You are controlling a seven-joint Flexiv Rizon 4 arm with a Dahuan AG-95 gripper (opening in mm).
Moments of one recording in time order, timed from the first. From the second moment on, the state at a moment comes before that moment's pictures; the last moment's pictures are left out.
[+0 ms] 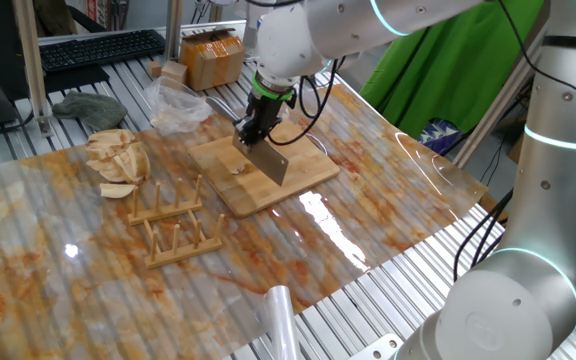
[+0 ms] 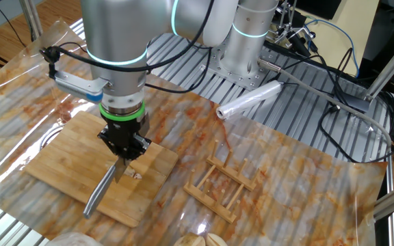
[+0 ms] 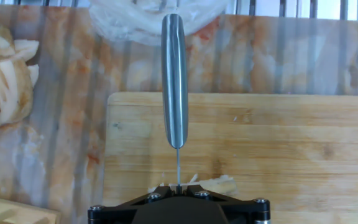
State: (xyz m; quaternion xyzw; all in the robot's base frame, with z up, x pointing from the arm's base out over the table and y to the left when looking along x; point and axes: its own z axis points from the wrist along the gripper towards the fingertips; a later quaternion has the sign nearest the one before) arm 0.621 -0.053 0.071 -0.07 1.00 0.02 0.06
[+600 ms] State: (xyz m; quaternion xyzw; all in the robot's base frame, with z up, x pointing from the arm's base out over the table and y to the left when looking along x) arm 0.617 -0.043 0.036 -0.07 0.99 0.04 0.08
